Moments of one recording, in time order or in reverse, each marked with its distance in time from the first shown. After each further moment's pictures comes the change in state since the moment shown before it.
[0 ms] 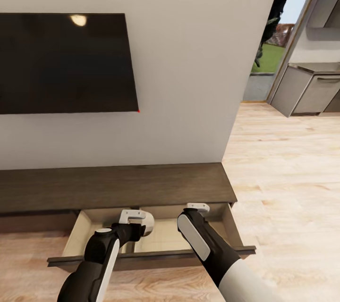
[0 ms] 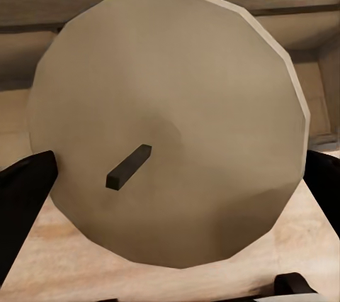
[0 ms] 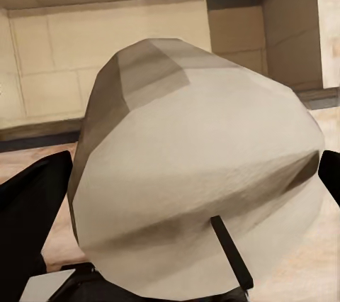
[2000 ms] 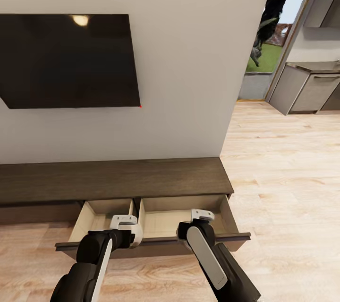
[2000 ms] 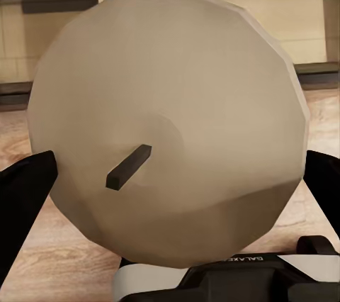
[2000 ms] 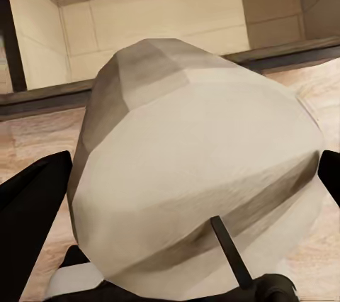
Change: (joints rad) left arm 0.009 0.000 0.067 -0.035 -0.094 0.153 -0.015; right arm 0.197 -0.019 -0.079 -0.350 -0.001 0.068 -0.011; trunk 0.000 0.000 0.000
